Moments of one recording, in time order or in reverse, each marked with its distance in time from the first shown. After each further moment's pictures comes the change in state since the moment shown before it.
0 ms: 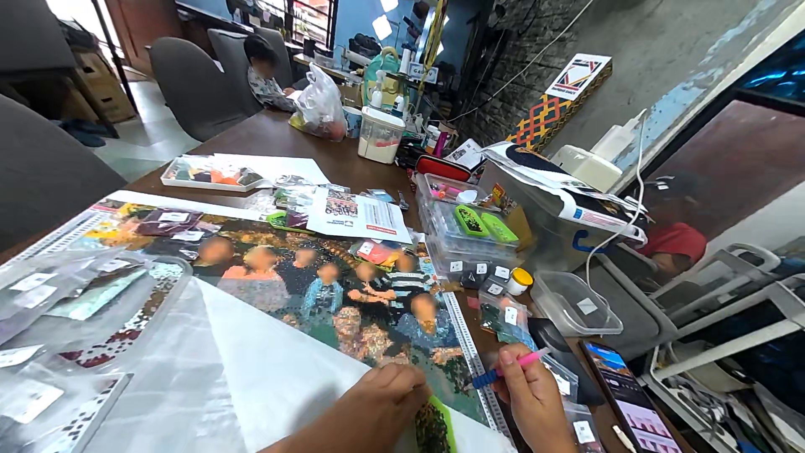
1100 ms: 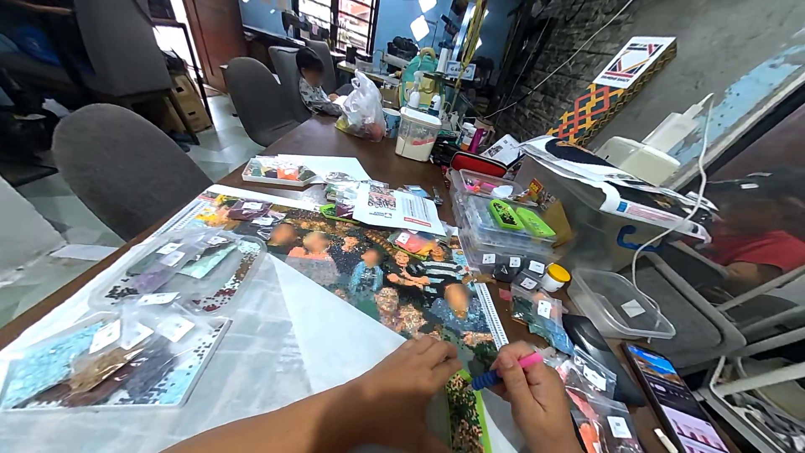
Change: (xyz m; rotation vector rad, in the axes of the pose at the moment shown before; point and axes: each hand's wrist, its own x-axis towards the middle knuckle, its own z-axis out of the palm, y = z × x) left_hand 0.003 -0.003 0.003 0.038 0.035 0.035; right_hand -0.011 -0.028 0.033 0.030 -0.118 -0.157
